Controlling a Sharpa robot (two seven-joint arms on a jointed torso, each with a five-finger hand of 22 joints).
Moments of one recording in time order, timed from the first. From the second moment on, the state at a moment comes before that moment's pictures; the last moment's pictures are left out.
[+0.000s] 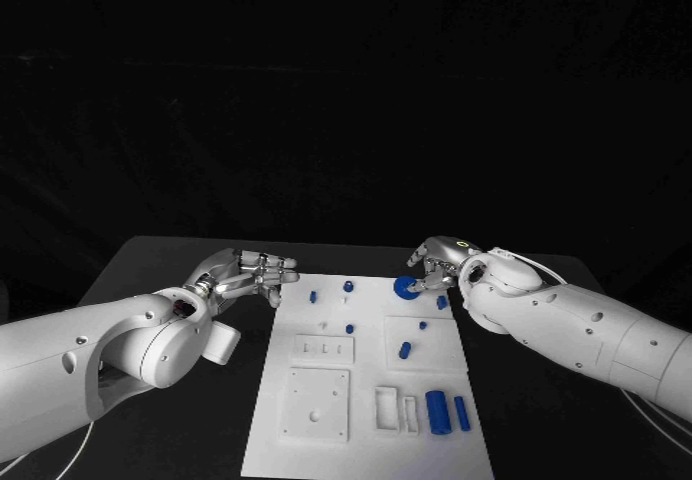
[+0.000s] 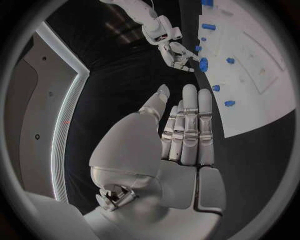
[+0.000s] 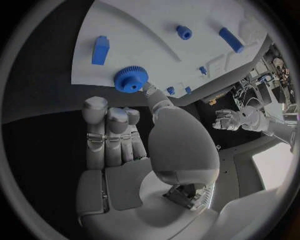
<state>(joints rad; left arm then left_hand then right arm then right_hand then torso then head) 1.41 -0.87 -0.19 1.56 -0.17 -0.34 0.23 1.38 -0.01 0.08 -0.14 0.10 0.99 0.15 0.06 0.06 1.13 0.11 0.06 0.06 1.25 0.01 0.67 0.29 0.10 0.96 -0.01 0.97 0.48 1.15 -0.65 0.21 1.10 -1.65 -0.23 -0.17 1.32 -0.17 0.11 -0.05 0.29 0.99 0.11 0.06 0.06 1.24 0.00 0.94 1.09 1.43 -0.06 1.02 0.97 0.08 1.47 -0.09 0.70 1.31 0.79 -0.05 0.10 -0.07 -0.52</state>
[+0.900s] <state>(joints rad) 1.41 -0.87 -0.19 1.56 -0.17 -0.33 0.23 1.38 -0.01 0.08 -0.14 0.10 0.99 0.15 0.06 0.06 1.13 0.11 0.06 0.06 1.25 0.01 0.67 0.29 0.11 0.95 -0.01 0.97 0.47 1.14 -0.60 0.21 1.02 -1.64 -0.18 -0.15 1.28 -0.13 0.25 -0.12 0.27 1.03 0.10 0.06 0.06 1.26 0.00 1.00 1.14 1.45 -0.06 1.04 1.05 0.08 1.47 -0.09 0.78 1.31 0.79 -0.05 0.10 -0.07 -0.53</state>
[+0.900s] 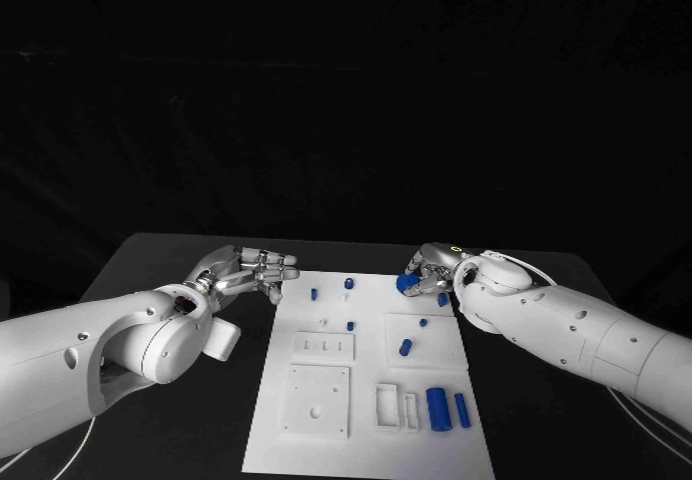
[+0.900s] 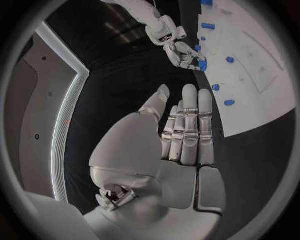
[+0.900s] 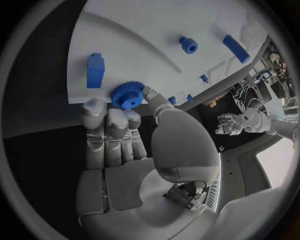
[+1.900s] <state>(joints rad) 1.41 -0.87 -0.19 1.55 -0.17 -0.33 0.23 1.38 -0.01 0.08 -0.14 0.10 0.99 0.15 0.06 0.06 1.13 0.11 0.06 0.06 1.25 0.01 0.67 0.29 0.10 0.95 -0.01 0.98 0.47 1.13 -0.62 0.21 1.02 -1.58 -0.19 -0.13 1.24 -0.13 0.11 -0.01 0.46 1.03 0.11 0.06 0.06 1.27 0.00 1.00 1.14 1.45 -0.06 1.04 1.07 0.08 1.47 -0.09 0.80 1.31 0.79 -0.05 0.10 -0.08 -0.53</state>
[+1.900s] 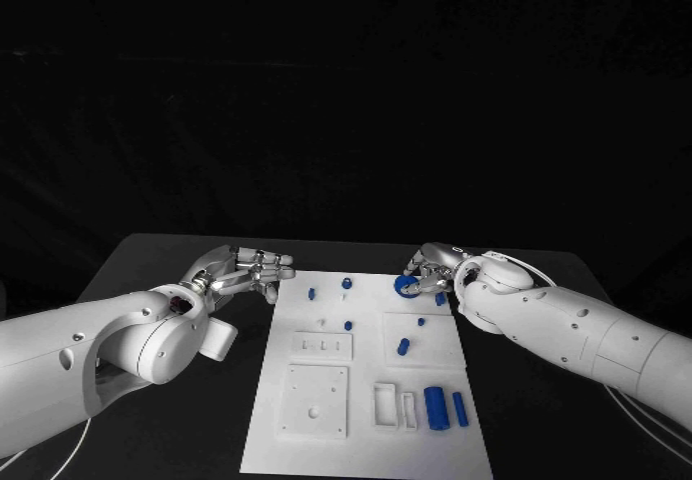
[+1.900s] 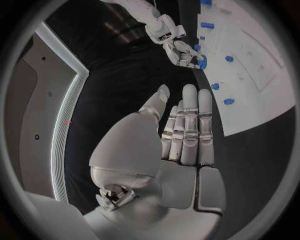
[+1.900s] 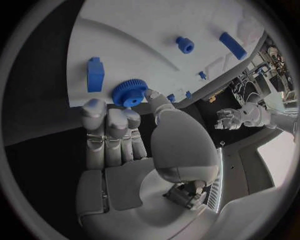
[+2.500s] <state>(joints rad) 1.41 -0.87 -0.19 1.55 -0.17 -0.33 0.23 1.38 -0.01 0.08 -0.14 0.10 0.99 0.15 0.06 0.06 1.13 0.10 0.06 0.06 1.25 0.01 0.67 0.29 0.11 0.95 -0.01 0.98 0.46 1.13 -0.63 0.21 1.03 -1.58 -0.21 -0.13 1.27 -0.14 0.08 -0.05 0.42 0.99 0.11 0.06 0.06 1.27 0.00 1.00 1.14 1.45 -0.06 1.05 1.08 0.08 1.47 -0.09 0.81 1.31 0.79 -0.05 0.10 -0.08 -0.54</state>
